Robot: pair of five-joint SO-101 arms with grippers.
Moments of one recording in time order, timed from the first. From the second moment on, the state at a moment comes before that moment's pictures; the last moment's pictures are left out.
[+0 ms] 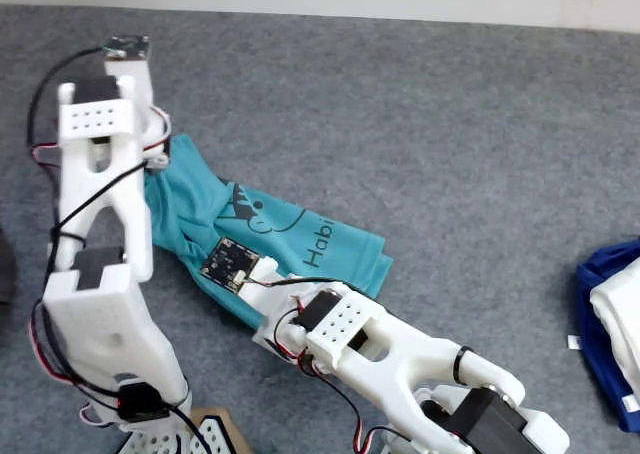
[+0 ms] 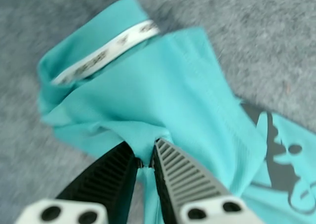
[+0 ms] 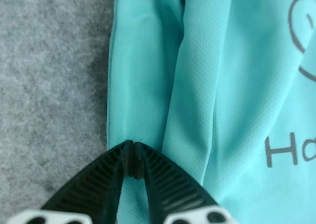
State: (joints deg) left arm -15.2 27.1 -21.0 81.1 -3.0; right arm -54.9 -16.9 56.9 33.9 13.1
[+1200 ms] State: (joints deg) left arm -18.2 19.5 -33.3 95.7 -3.0; right arm -54.9 -16.9 56.8 34.2 13.1
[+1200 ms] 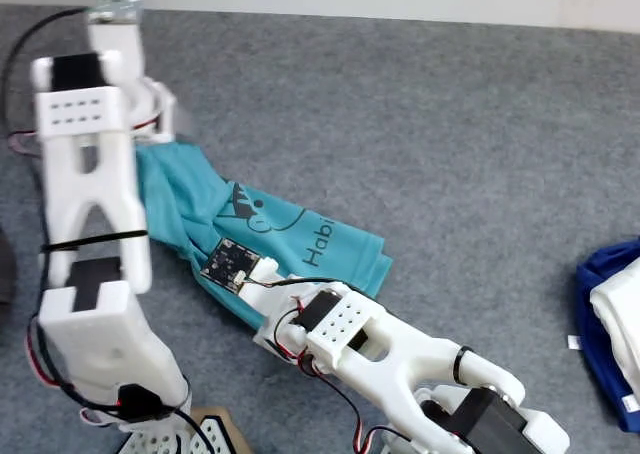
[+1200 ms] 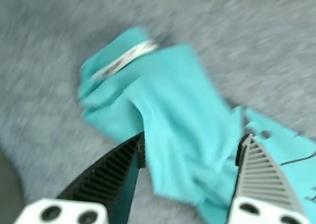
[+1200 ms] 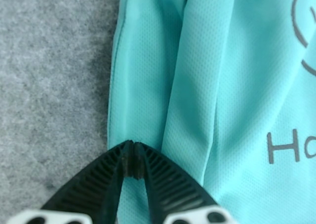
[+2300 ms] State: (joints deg) left arm -25.4 26.6 -15.3 91.0 -0.7; right arm -54.9 -16.9 56.8 34.2 13.1
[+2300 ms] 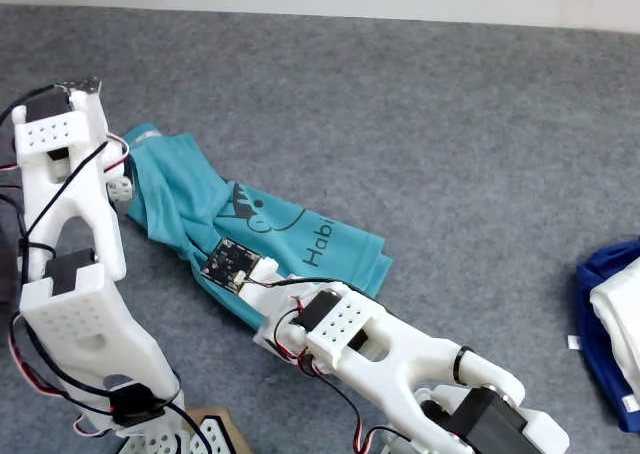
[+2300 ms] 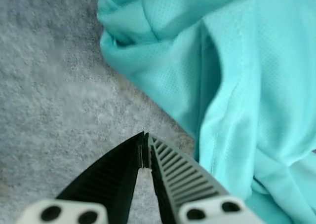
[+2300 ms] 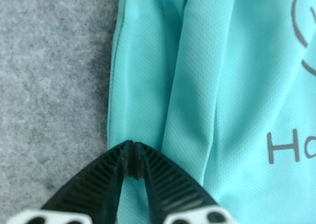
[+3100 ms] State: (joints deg) left arm -14.5 26.6 -17.3 81.1 -0.6; right arm -54.9 -16.9 56.8 34.2 13.1
